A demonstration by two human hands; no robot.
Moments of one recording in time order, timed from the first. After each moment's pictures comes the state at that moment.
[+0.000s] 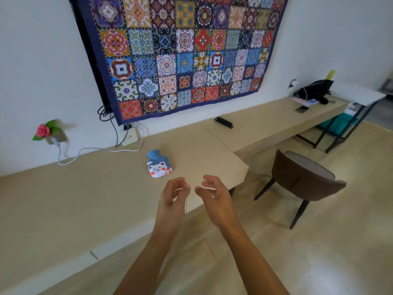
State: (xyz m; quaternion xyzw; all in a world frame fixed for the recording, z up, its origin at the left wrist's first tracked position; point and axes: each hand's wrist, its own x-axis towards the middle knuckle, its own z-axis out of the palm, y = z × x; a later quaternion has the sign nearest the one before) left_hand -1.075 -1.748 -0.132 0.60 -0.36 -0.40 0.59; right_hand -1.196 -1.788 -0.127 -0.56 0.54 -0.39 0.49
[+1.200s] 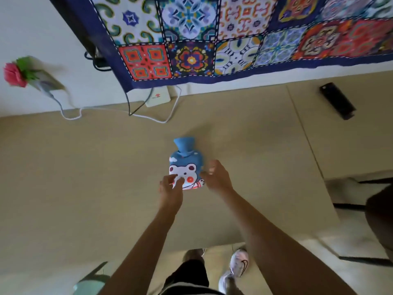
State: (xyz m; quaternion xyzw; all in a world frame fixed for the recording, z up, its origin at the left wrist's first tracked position) left_hand -0.902 -2.118 -0.339 0.83 -0.01 -0.38 0.41; right_hand -0.990 -2.241 -0.347 -0.64 0.56 0.01 0.53
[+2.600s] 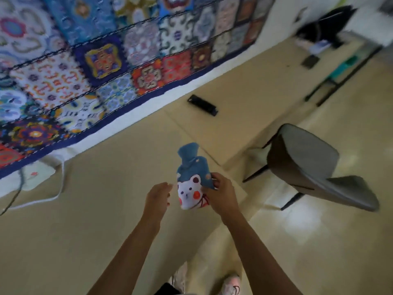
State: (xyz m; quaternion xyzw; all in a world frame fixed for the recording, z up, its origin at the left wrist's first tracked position) left_hand -1.038 -2.262 -0.291 0.69 -0.21 -0.57 0.38; right_hand -1.218 -2.278 -0.258 -0.46 0.67 -0.31 0.49
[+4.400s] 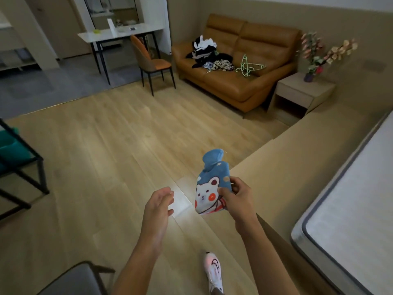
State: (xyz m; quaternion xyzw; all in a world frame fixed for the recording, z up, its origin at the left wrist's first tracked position) left_hand -2.218 -2.297 -0.177 0.25 -0.66 -0.71 0.04; right_hand -2.265 -2.109 -0.178 0.16 0.72 -0.67 0.04
